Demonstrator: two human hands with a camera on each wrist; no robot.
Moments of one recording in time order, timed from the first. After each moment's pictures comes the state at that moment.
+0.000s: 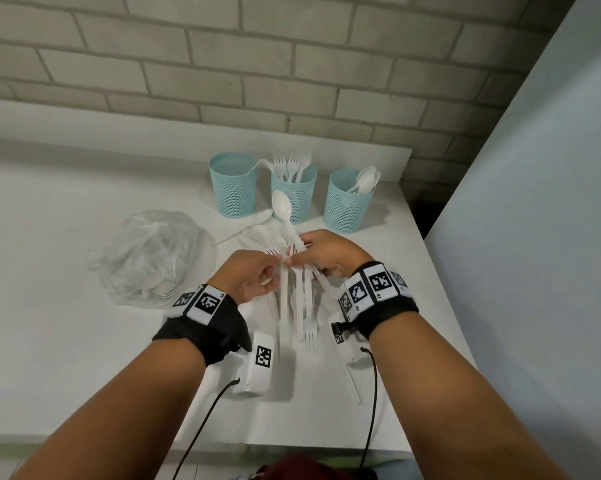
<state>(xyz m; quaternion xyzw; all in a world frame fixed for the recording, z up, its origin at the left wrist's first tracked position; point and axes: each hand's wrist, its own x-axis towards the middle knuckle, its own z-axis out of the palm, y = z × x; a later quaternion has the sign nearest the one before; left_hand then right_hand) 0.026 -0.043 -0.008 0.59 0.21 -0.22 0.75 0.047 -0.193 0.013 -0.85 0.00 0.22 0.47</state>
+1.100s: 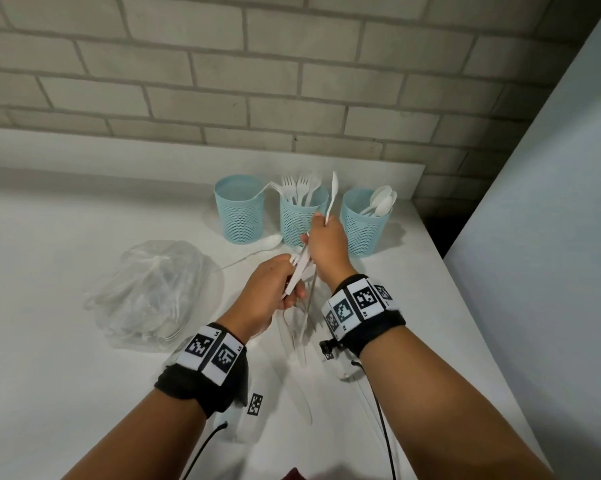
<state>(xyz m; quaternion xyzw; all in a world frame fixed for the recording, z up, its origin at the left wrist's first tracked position) 0.031 -0.046 0.006 0.70 -0.02 -0.13 0.70 0.105 -0.149 0.008 -0.77 0.14 -0.09 0.62</state>
